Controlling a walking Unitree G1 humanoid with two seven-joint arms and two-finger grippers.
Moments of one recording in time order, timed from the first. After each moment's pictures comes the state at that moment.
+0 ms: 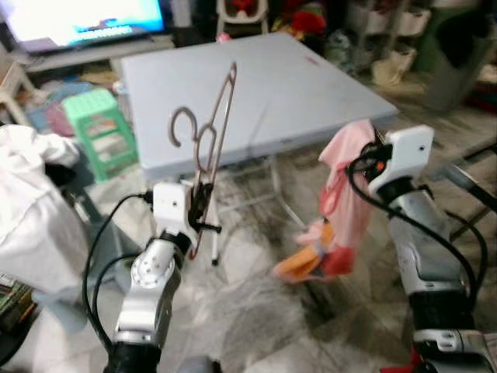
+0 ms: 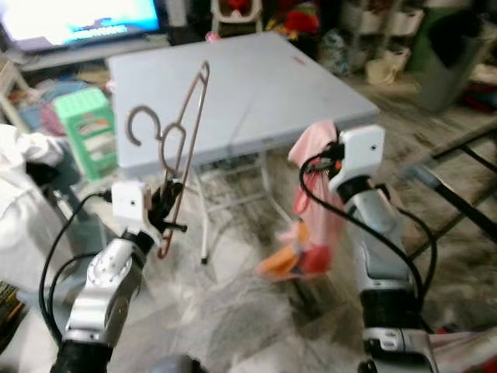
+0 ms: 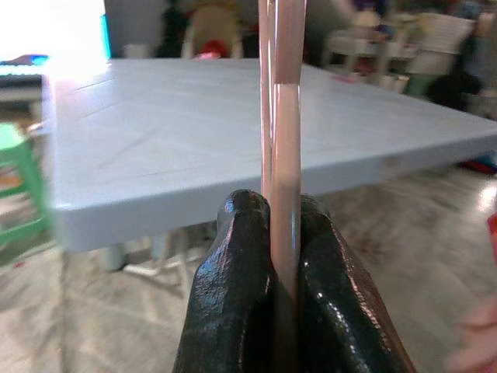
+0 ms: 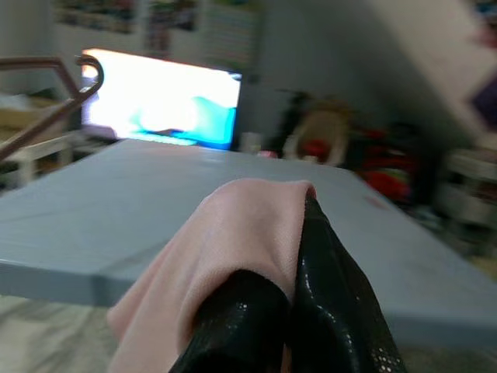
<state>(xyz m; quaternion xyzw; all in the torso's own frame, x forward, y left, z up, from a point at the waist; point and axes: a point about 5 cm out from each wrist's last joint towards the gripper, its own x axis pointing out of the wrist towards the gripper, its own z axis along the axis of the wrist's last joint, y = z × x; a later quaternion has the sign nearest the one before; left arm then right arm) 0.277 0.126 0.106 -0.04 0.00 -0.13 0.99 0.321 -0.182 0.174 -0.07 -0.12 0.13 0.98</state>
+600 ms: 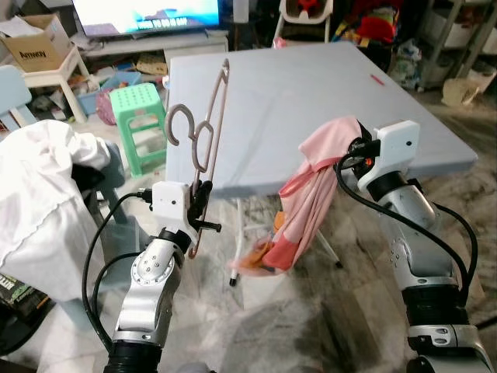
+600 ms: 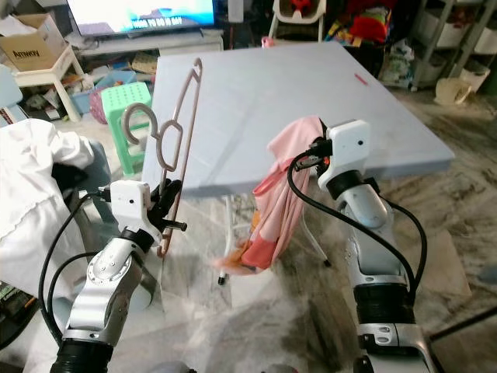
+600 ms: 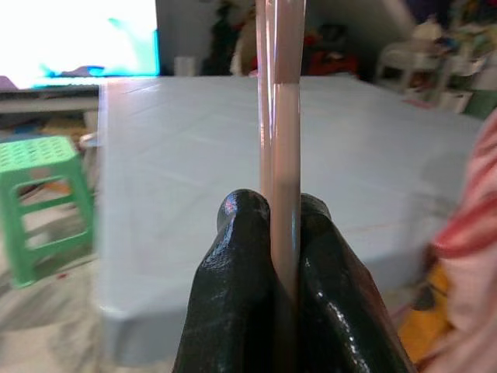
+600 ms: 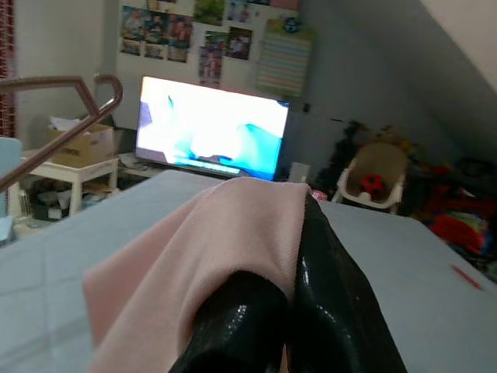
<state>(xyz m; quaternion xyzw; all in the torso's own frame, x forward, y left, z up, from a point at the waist) 0.279 0.125 0.108 -0.04 0.00 -0.13 0.99 0.325 -0.174 0.185 -0.08 -0.14 0.15 0.98</state>
